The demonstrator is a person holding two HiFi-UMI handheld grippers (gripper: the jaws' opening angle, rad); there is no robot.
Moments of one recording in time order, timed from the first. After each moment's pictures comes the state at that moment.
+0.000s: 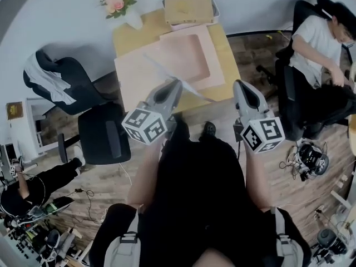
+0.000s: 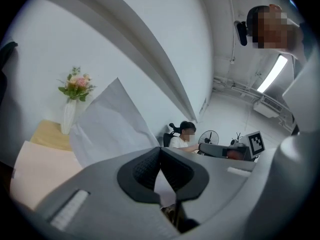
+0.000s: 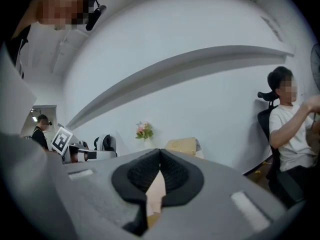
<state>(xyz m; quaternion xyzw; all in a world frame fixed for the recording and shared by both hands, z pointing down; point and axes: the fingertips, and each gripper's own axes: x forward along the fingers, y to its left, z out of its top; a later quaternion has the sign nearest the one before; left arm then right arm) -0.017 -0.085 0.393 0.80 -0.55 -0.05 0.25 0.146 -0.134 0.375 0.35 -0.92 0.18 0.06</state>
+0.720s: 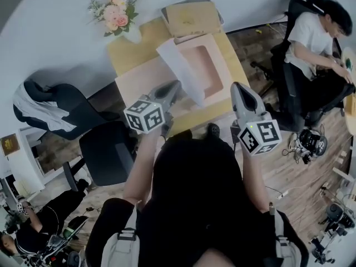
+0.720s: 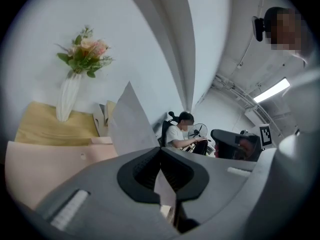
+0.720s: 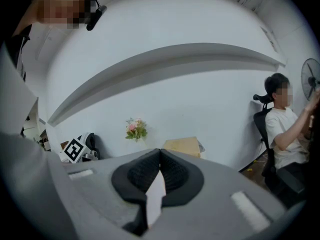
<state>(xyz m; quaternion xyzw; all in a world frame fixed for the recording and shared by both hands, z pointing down) -0.129 -0.164 0.470 0.82 -0.45 -0.02 0.35 0.032 -0.178 0.384 0.42 -0.89 0.17 0.09</state>
